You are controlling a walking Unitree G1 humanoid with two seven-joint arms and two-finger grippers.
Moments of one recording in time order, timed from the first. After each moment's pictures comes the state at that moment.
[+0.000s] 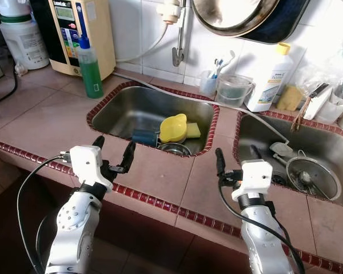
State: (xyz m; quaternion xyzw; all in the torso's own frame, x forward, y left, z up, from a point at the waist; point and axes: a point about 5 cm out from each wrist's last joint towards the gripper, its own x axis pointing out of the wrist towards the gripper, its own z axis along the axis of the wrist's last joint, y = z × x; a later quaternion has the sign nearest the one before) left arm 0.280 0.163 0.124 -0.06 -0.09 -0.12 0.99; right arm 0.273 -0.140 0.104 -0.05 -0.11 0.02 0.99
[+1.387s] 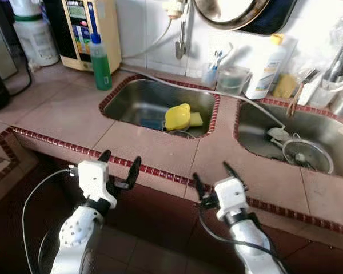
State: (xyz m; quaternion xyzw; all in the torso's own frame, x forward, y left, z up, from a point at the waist) left arm 0.256 0.157 0.098 -0.02 -0.06 -0.16 0.99; right arm 0.253 -0.105 0.065 -0.12 -0.06 0.20 0.97
